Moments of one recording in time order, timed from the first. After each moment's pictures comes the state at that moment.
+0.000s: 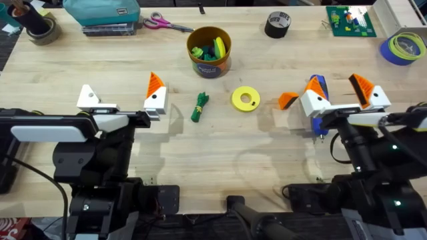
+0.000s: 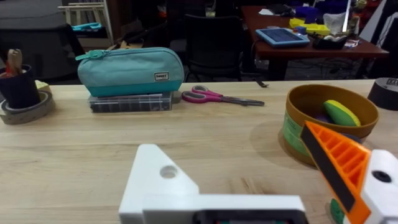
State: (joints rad) left arm -0.01 0.00 0.01 -0.02 0.00 0.00; right arm 0.01 0.00 0.01 -0.10 -0.02 0.01
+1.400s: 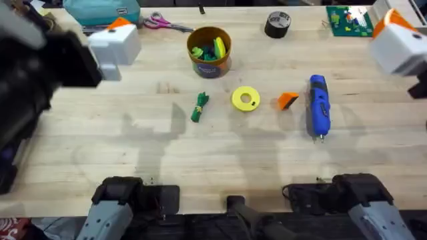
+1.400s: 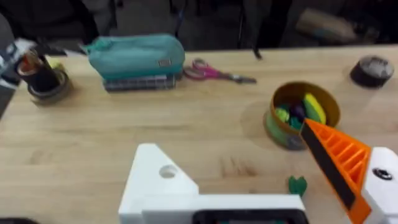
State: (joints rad) left arm -0.01 0.64 1.00 -0.74 0.00 0.00; right arm 0.01 0.42 0.83 -0.55 -0.03 0.02
